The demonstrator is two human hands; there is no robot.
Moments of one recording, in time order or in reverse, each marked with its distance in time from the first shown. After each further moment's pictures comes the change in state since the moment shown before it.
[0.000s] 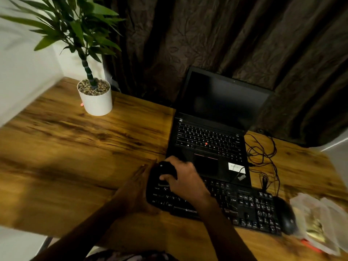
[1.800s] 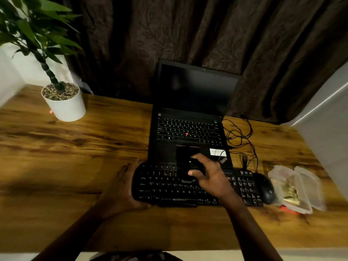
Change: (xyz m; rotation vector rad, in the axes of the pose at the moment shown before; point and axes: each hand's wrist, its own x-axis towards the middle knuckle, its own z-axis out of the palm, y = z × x) left_hand -0.001 0.002 -0.002 -0.134 -0.021 -0.015; right_hand -0.070 0.079 -0.055 0.120 0.206 0.110
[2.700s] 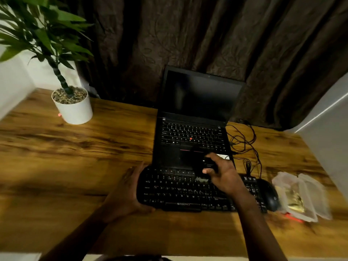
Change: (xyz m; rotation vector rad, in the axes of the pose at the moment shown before) left_hand 0.000 0.003 -0.002 -0.019 -0.006 -0.004; right_hand 0.013 0.024 -0.022 -0.180 0.059 0.041
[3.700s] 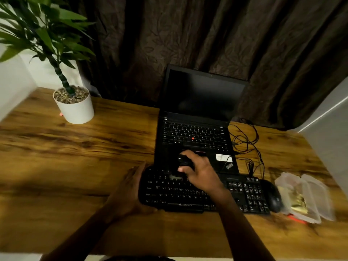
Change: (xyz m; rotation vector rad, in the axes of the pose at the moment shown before) left_hand 0.000 0.001 -0.002 -0.031 -0.049 -0.065; right_hand 0.022 -0.055 0.045 0.149 -0.107 -0.108
